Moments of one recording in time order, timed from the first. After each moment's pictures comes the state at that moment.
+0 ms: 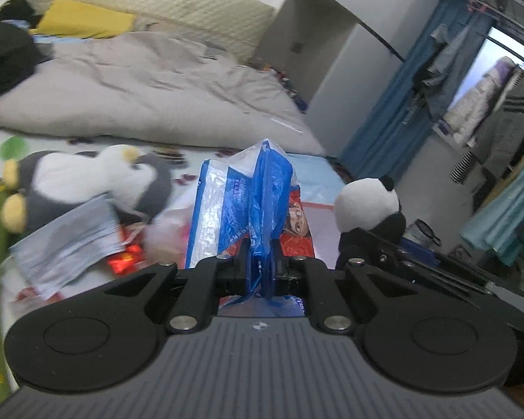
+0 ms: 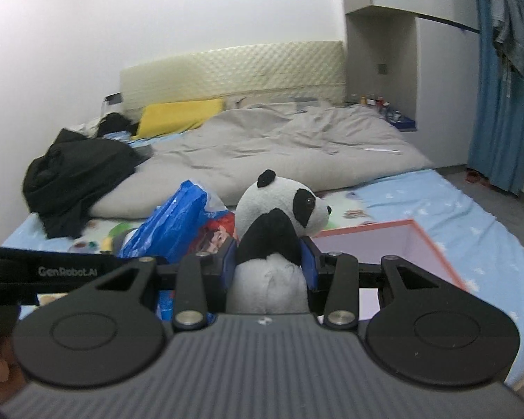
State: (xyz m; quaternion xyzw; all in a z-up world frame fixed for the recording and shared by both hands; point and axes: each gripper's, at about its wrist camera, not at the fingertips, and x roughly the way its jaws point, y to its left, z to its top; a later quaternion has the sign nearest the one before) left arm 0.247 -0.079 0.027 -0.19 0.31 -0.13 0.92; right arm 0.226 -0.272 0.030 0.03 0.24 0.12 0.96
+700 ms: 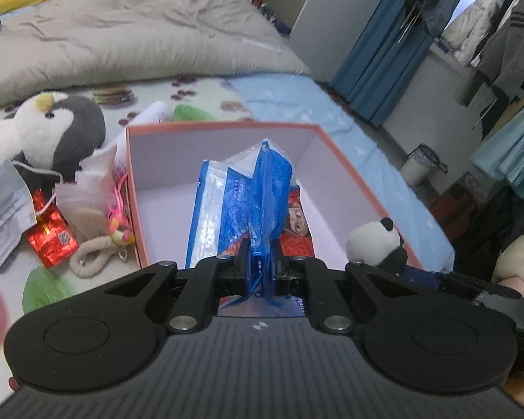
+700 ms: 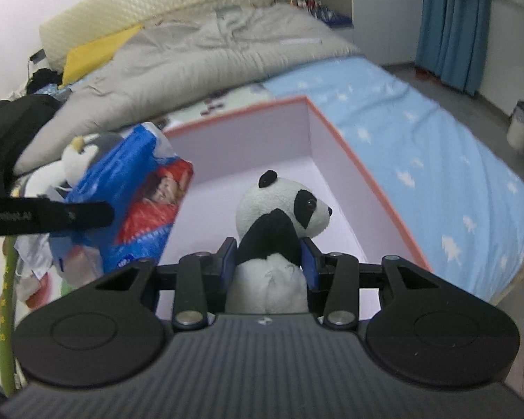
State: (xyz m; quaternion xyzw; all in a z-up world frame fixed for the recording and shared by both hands) left arm 0.330 -0.185 -0.060 -0.12 0.43 -0.16 0.88; right arm 0.273 -0.385 -0.071 0.06 0.40 0.04 0.91
